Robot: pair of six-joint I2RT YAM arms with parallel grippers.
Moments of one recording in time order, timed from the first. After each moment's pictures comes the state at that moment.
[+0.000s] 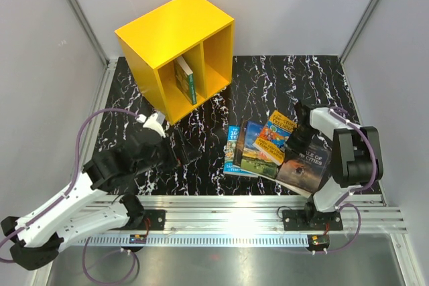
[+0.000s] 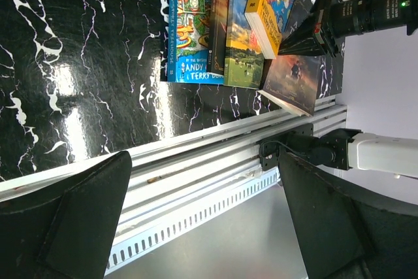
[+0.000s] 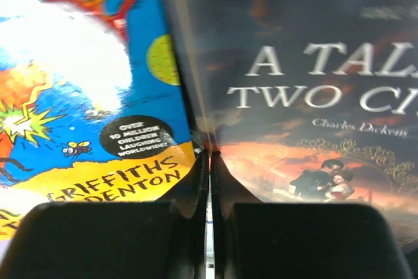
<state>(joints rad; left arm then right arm) -0.89 0.74 0.93 -0.84 -0.10 -1.03 0.07 1.65 0.96 -0.93 -0.14 0.69</state>
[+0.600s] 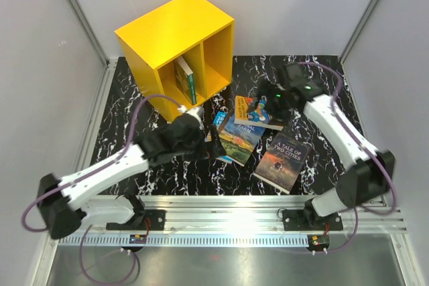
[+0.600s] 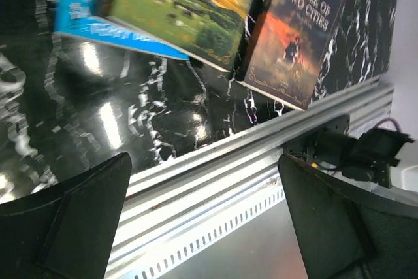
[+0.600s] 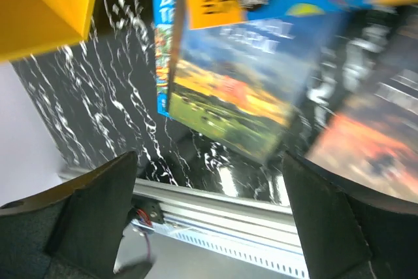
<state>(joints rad) -0.89 1.09 0.95 -0.63 -0.01 -0.92 0.41 1.56 1.43 -0.87 -0.18 0.77</state>
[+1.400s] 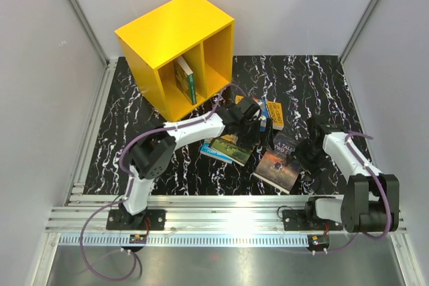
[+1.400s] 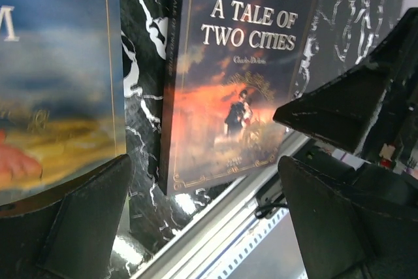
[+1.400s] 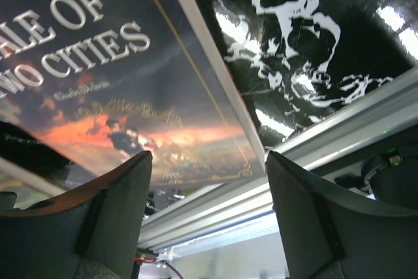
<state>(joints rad) -0.92 2.02 1.54 -0.42 0.33 -0.77 0.02 1.25 0.74 -1.02 -0.06 0.96</state>
